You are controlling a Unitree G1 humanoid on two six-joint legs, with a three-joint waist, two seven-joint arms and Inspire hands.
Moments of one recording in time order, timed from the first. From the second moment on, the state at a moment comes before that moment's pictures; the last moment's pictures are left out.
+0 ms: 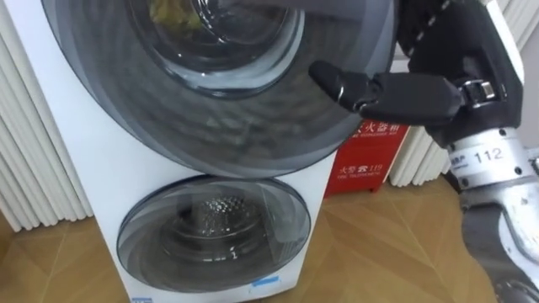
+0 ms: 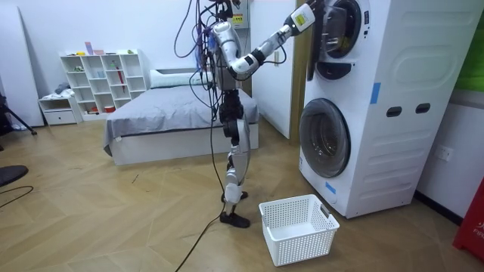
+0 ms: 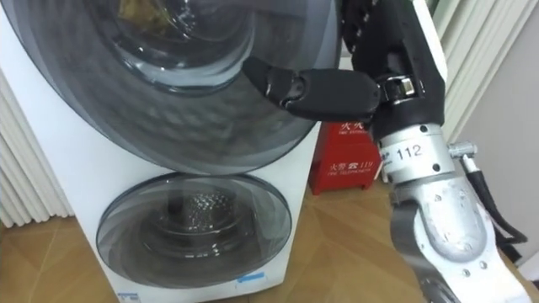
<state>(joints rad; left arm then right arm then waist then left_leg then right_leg) 0.24 0.27 0.03 1.10 0.40 0.03 0.19 -0.25 -0.50 0.10 -0.48 0.42 0.01 -0.13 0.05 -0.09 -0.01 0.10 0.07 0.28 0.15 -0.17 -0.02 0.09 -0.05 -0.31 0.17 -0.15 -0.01</state>
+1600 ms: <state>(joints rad) 0.17 0.31 -0.10 1.13 0.32 -0.03 0.16 -0.03 -0.37 0.21 -0.49 0.59 -0.16 0.24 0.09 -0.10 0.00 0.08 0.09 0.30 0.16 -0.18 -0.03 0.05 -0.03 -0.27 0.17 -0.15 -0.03</state>
